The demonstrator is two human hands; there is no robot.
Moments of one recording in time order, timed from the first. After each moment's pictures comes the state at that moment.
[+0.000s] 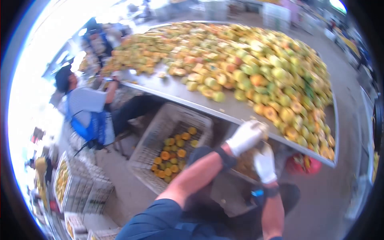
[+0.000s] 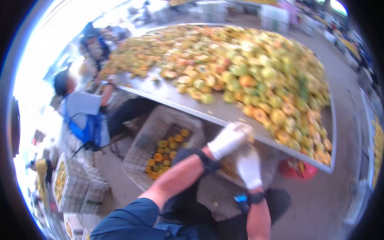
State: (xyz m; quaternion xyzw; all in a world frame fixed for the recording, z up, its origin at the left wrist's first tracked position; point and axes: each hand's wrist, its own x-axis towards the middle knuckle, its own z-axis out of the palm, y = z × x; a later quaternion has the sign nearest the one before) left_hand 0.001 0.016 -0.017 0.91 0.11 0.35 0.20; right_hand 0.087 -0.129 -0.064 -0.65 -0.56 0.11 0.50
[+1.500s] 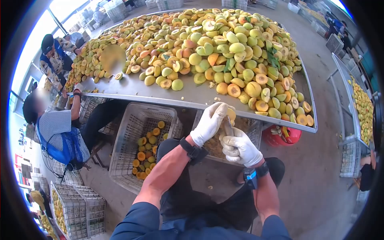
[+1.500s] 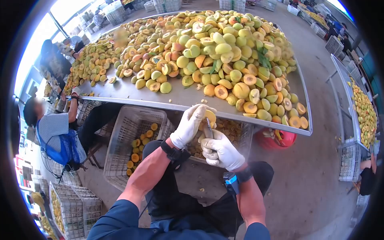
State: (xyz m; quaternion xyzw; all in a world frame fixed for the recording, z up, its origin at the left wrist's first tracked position) left_hand -0.015 -0.006 0.018 0.56 0.14 0.25 0.77; right_hand 0.086 -0.152 0.046 -0.35 -0.14 0.75 0.55
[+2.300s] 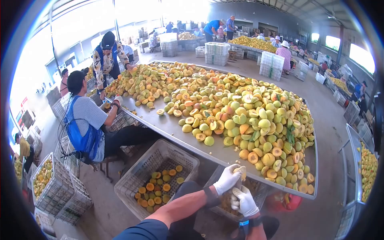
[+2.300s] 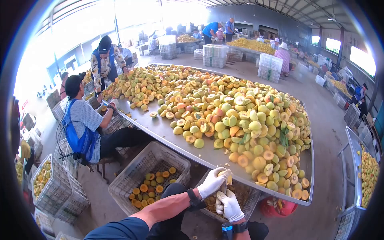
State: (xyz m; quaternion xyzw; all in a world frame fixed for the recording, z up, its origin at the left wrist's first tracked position) left_hand -0.003 -0.016 -0.008 0.58 0.29 0.35 0.67; right_hand 0.070 -0.147 0.037 -0.47 -0.19 0.67 0.54
